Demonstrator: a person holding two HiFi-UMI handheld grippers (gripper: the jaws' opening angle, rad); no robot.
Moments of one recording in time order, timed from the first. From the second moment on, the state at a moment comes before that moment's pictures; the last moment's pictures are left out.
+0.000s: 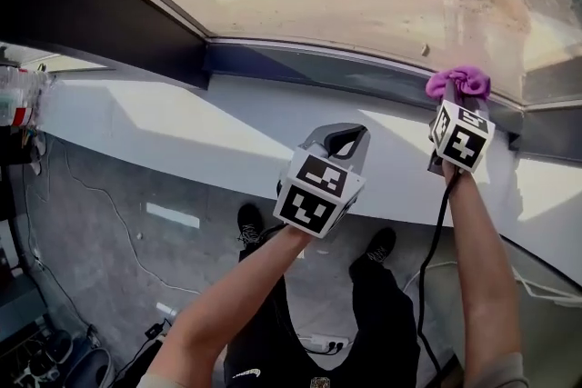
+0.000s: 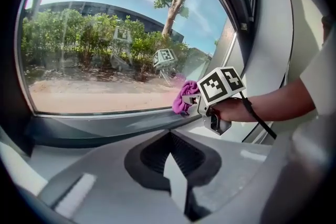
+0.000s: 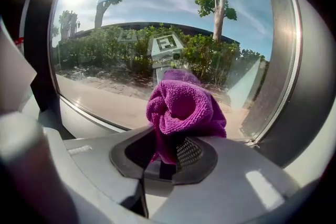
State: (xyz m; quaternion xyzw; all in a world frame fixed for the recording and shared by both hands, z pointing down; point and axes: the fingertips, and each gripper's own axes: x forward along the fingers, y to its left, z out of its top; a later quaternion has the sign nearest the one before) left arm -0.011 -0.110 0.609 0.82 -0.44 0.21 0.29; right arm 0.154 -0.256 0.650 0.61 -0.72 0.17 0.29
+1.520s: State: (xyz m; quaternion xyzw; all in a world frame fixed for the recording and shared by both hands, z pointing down) left arm -0.371 -0.009 0.630 0.73 -0.56 0.19 0.34; right arm -0.363 -0.199 0.642 0.36 -0.89 0.09 0.28
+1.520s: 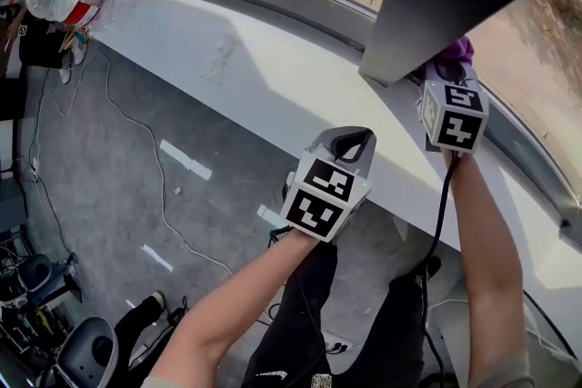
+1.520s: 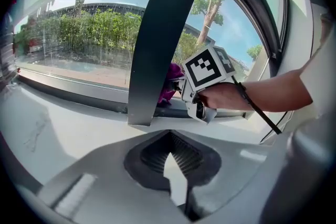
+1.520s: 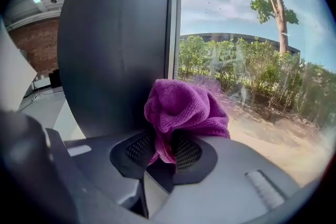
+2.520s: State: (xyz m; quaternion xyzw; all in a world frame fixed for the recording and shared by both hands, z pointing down) left arm -0.286 -0.034 0.643 0.76 -0.52 0.21 0.34; right arm -0.265 -0.209 0.690 0.35 -0.86 0.08 0.37
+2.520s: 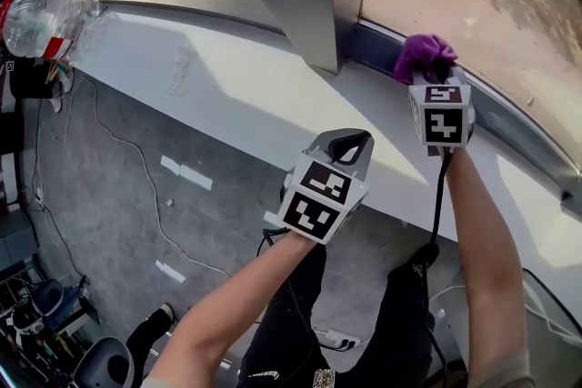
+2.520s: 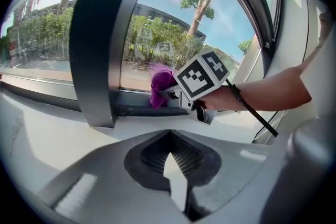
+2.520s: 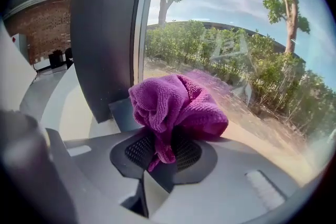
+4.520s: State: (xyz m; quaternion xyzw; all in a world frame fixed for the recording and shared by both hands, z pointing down) left arm 0.183 -0.114 0.628 0.86 -0.34 0.27 0.28; right arm 0.353 -0.268 0.685 0.59 -0.71 0.19 0.32
